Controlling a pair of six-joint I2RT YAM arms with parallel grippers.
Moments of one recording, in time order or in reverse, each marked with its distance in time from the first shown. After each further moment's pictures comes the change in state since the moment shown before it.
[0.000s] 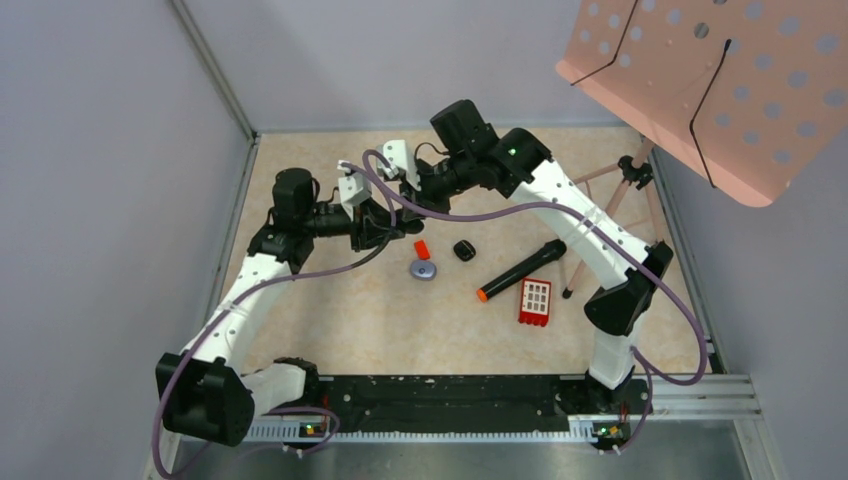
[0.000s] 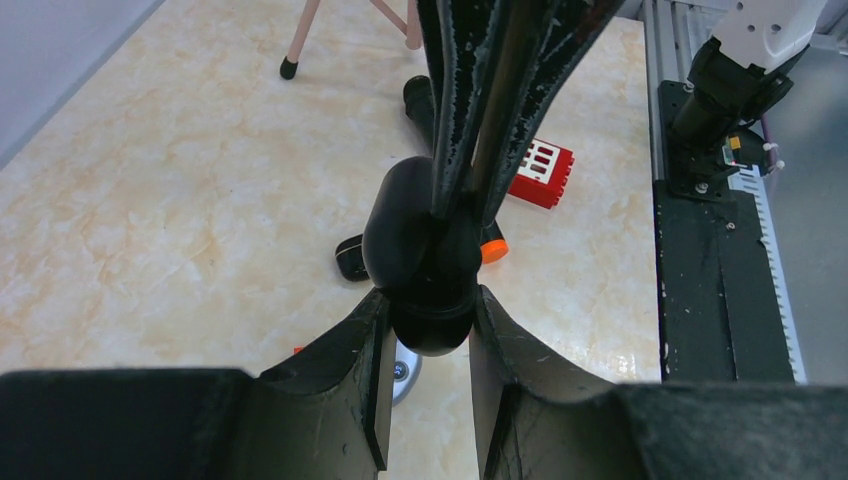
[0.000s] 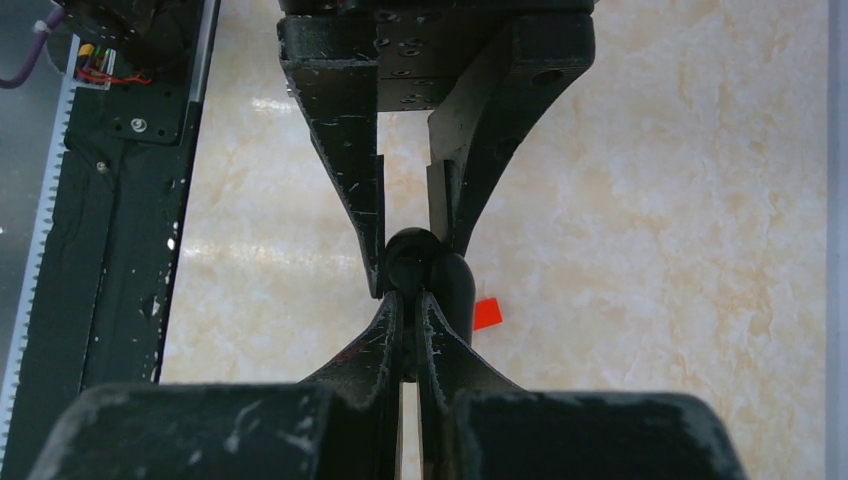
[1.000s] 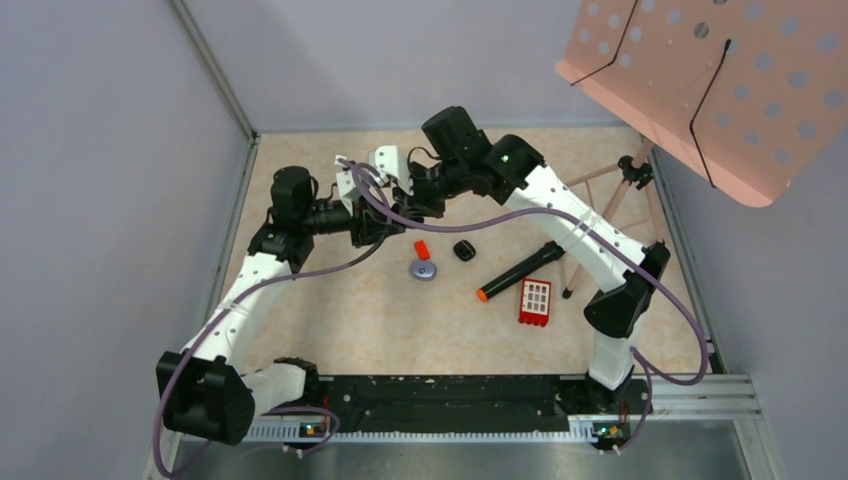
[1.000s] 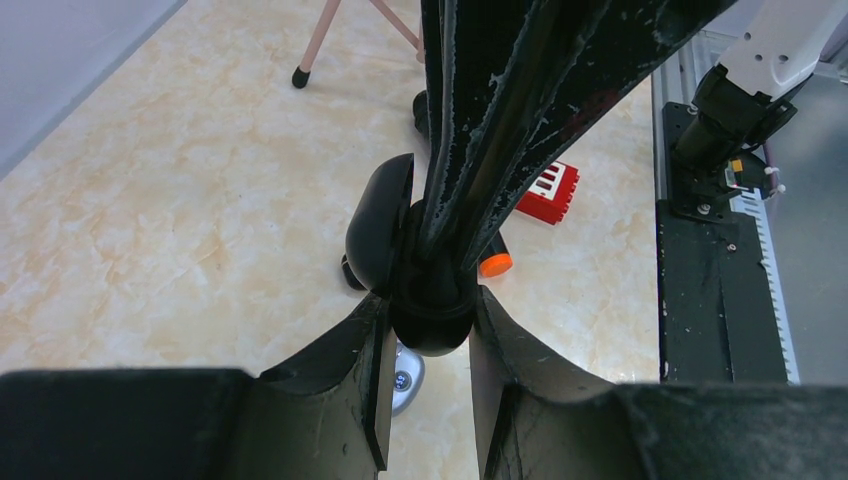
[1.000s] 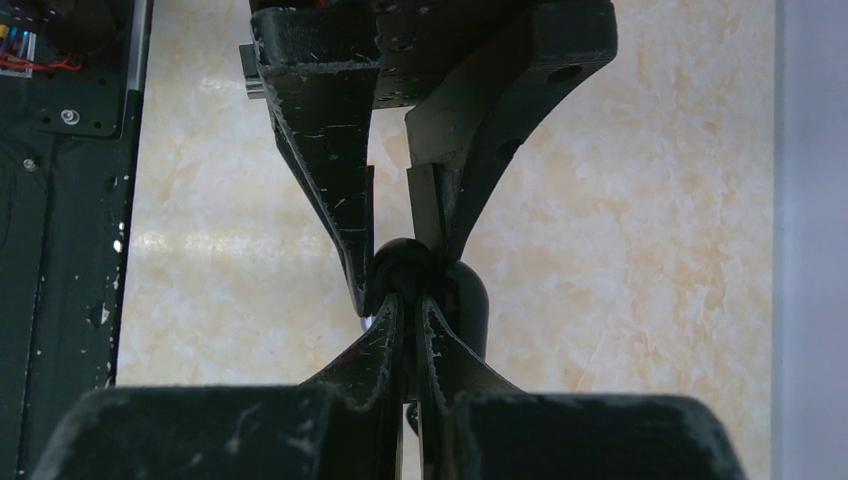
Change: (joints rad) left arm 0.003 0.007 0.000 0.065 -0.021 -0.084; right arm 0.039 -0.003 -0.025 0.046 0.128 -0.008
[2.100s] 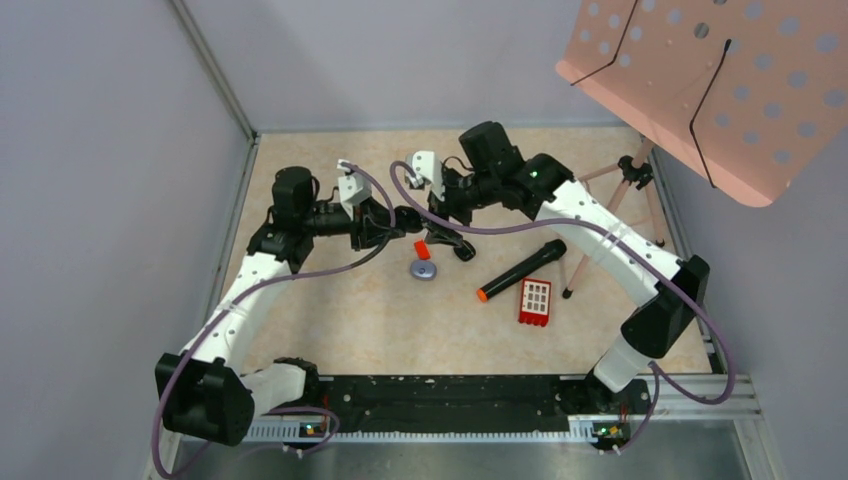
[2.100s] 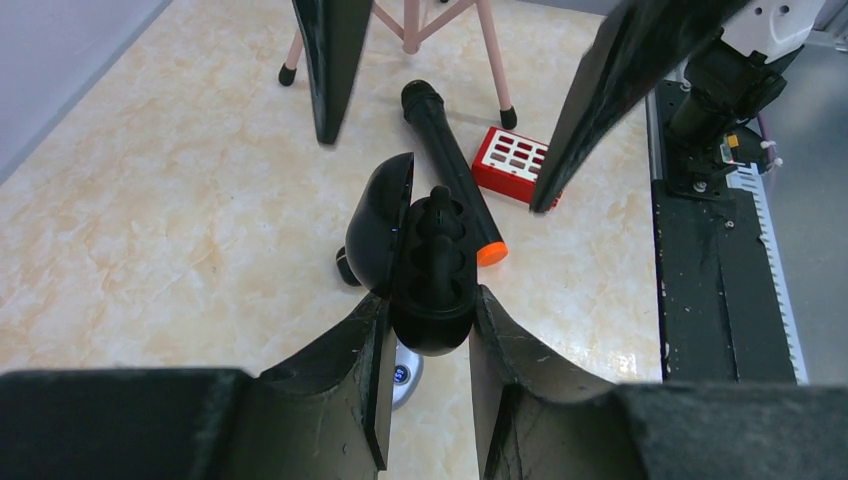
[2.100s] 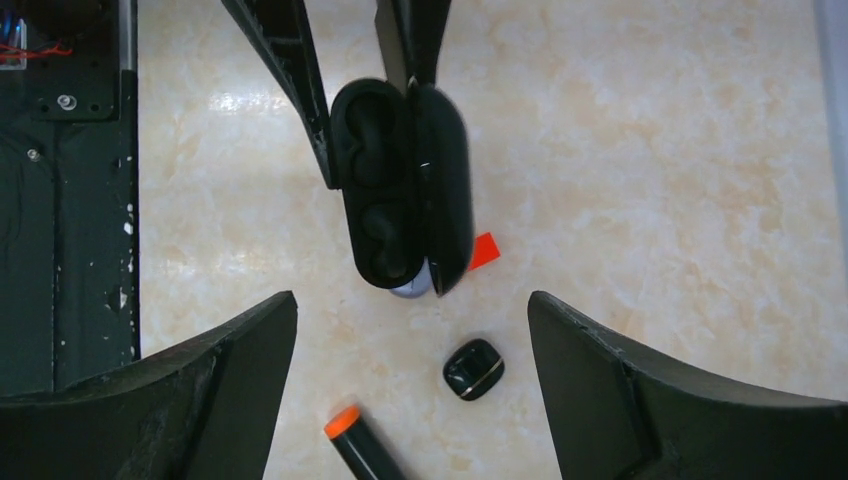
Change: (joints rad) left arm -0.003 -0.003 0.008 -0.068 0.023 0.085; right arm -0.105 -0.209 -0.331 0.170 -0.032 0.087
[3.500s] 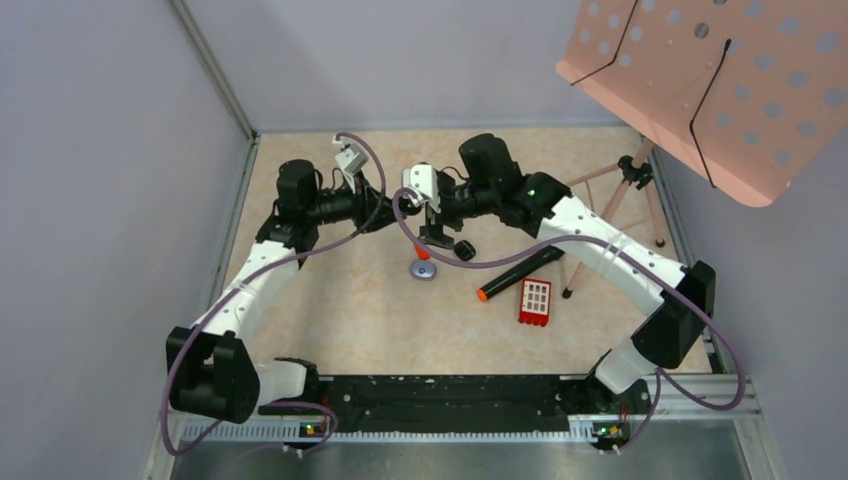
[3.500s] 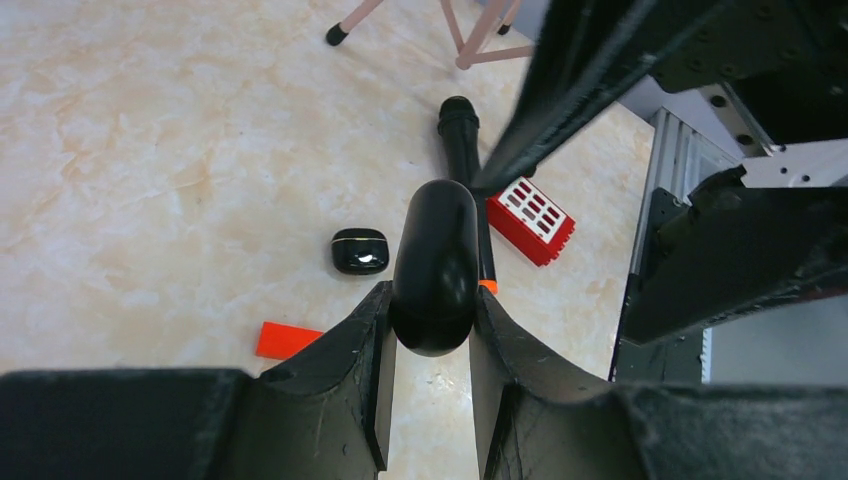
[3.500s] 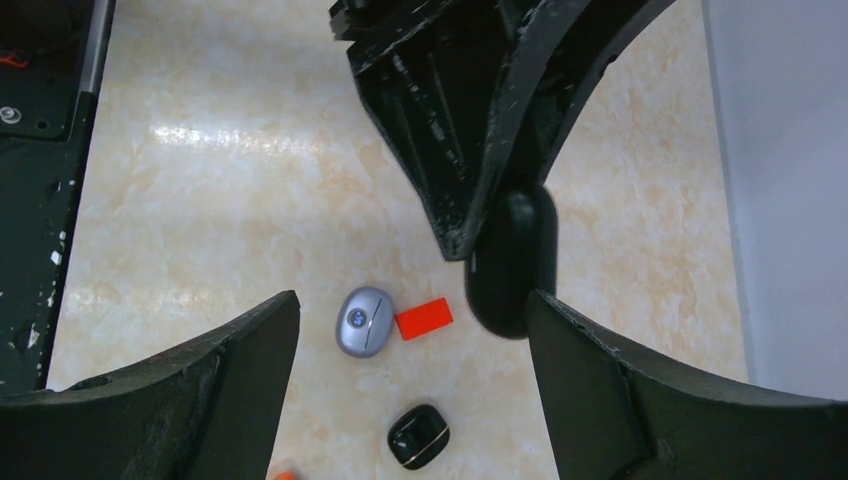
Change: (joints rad) left arm 0.018 0.093 0.005 0.159 -0.140 -0.399; right arm 0.037 -0.061 -0.218 0.282 -0.043 -0.083
